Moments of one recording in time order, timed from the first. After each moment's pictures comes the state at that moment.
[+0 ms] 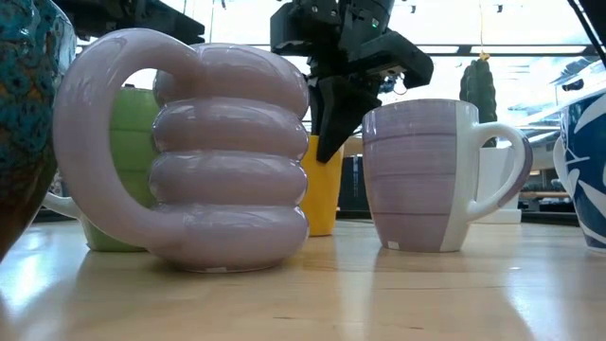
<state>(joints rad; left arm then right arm) -0.24 0.72 0.35 0.35 -0.58 0.01 0.17 2.02 1.64 -0.86 0.06 -0.37</state>
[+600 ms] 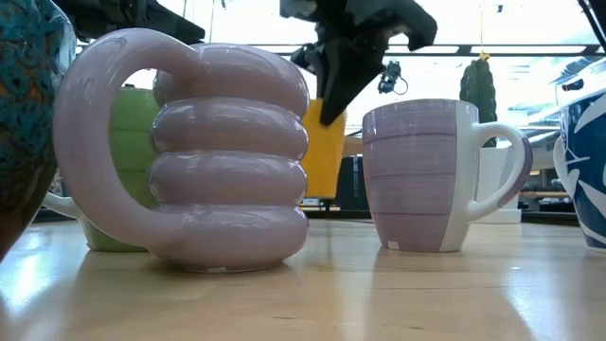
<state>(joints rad) -0.24 0.72 0.35 0.34 -0.58 0.01 0.18 1.94 1.67 -0.92 0.09 -0.34</state>
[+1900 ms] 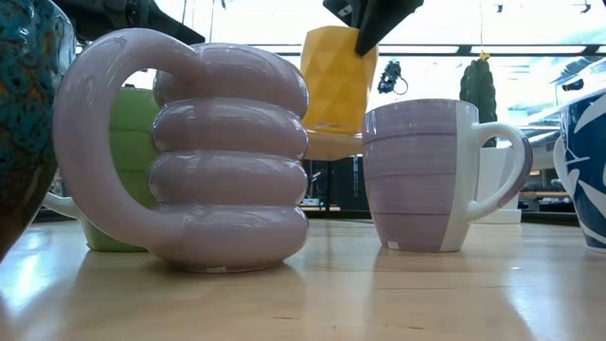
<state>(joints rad) -0.24 0.72 0.35 0.31 -0.64 0.01 0.21 1.76 1.68 -1.06 0.10 -0.34</state>
